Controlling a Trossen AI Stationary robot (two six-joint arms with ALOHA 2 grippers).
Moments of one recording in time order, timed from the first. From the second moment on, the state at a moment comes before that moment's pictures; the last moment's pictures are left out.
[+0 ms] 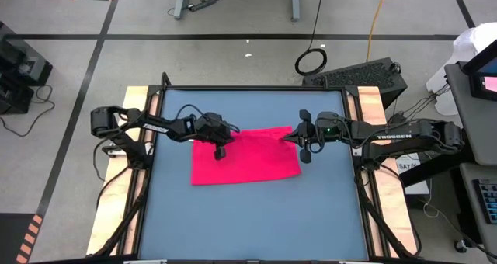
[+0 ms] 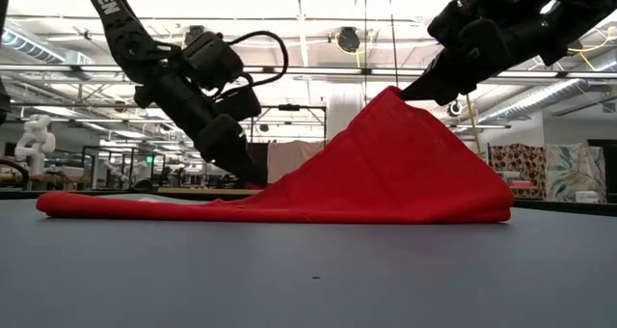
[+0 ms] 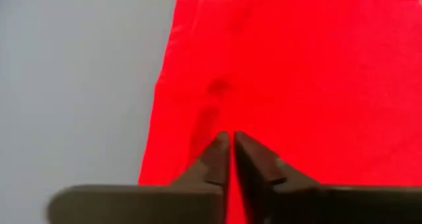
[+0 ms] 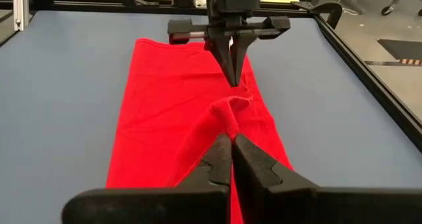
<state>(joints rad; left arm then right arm) 0.29 1.58 0.60 0.27 0.14 0.12 -0.21 1.05 0.48 0.15 -0.13 -0.10</state>
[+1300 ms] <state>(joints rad) 0.28 1.50 0.60 0.05 0.26 0.06 -0.14 1.05 0.70 -0.06 -0.13 -0.21</state>
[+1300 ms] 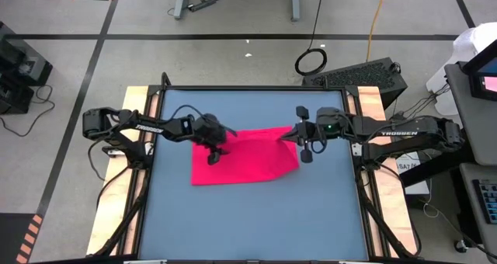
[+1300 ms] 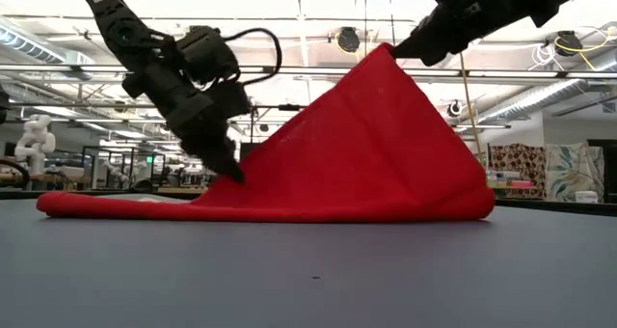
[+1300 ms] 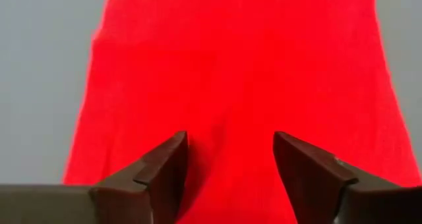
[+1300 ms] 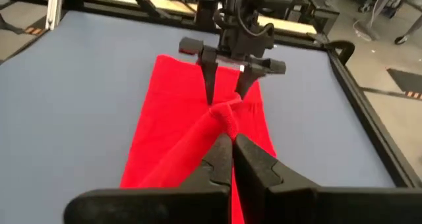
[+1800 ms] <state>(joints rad) 0.28 1.49 0.60 -0.15 0.24 0.10 -0.14 0.98 0.70 -0.12 -0.13 -0.23</state>
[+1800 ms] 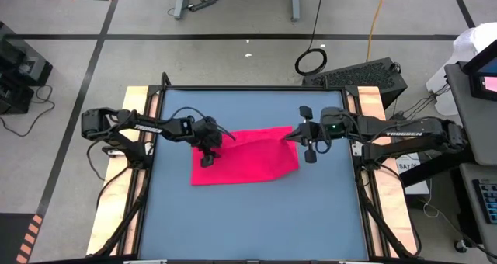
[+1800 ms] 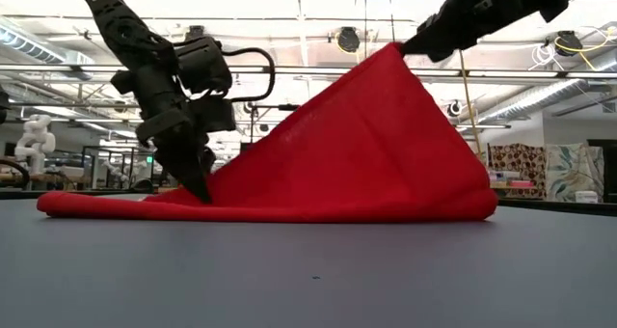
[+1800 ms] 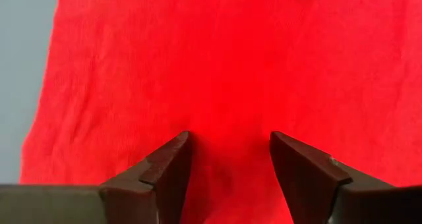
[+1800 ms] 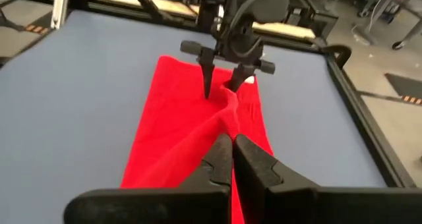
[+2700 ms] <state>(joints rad) 0.36 1.32 0.60 -0.31 0.09 0.14 -0.14 0.84 0.70 -0.22 -0.07 -0.25</state>
